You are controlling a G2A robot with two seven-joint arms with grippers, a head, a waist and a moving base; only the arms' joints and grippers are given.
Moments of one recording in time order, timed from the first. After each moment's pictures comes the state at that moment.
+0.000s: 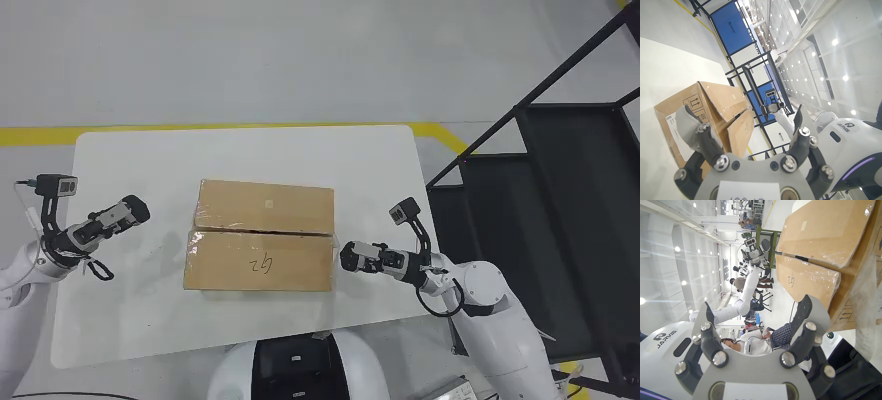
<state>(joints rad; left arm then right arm) 1.30 -0.81 -1.50 -1.32 -0.65 -0.72 -1.10 -1.62 -1.17 1.48 -1.80 0.36 -0.25 1.04</state>
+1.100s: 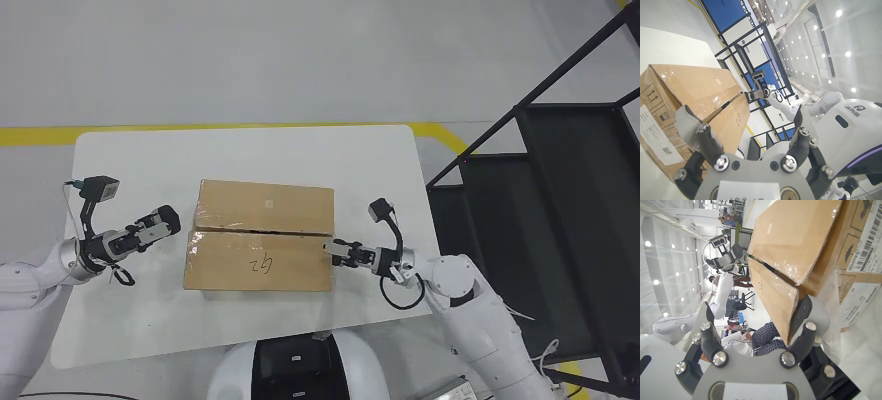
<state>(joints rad) 1.30 -0.76 -1.37 -1.45 -0.59 -0.74 -1.08 -1.50 -1.16 1.31 -1.67 0.17 -0.31 0.91</state>
